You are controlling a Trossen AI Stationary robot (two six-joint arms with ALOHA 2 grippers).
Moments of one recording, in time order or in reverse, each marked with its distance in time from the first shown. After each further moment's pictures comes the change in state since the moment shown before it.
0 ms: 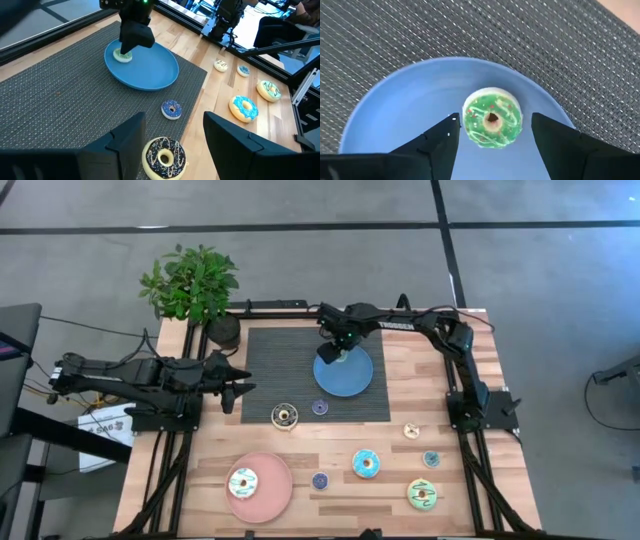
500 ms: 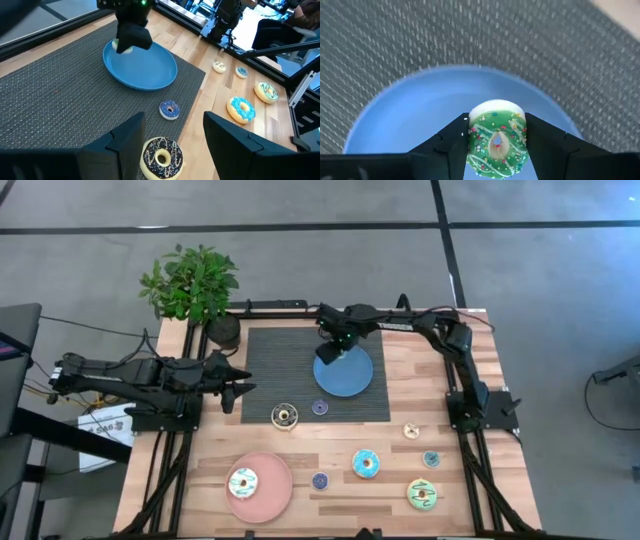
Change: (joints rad) left arm 0.000 0.000 0.000 0.002 0.005 -0.019; right arm 0.005 0.010 0.000 0.037 0.004 -0.023
